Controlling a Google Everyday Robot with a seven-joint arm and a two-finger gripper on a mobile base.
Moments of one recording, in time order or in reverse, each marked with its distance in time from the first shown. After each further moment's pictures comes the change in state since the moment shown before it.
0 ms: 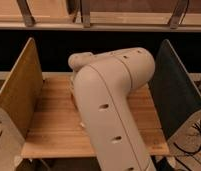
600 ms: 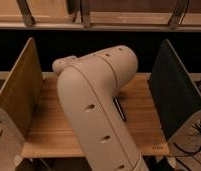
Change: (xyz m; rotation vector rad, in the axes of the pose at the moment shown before) arm 0.017 0.046 0.025 0.021 0.135 -0.117
